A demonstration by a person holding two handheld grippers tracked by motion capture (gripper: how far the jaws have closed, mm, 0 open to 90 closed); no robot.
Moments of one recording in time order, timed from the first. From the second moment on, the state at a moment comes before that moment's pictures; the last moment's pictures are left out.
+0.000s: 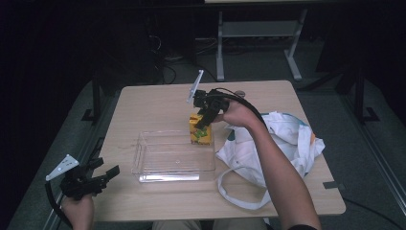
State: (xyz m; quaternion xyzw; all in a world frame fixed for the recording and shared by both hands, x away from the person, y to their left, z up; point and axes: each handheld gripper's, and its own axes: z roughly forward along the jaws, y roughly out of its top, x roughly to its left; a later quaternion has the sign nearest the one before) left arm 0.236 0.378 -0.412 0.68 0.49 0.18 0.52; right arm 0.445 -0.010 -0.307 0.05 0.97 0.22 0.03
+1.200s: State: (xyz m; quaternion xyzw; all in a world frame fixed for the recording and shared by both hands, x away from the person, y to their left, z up) left arm 0.236 0.378 -0.412 0.68 0.49 0.18 0.52; right arm 0.448 -0.008 -0.342 0.05 0.98 0.21 0.00
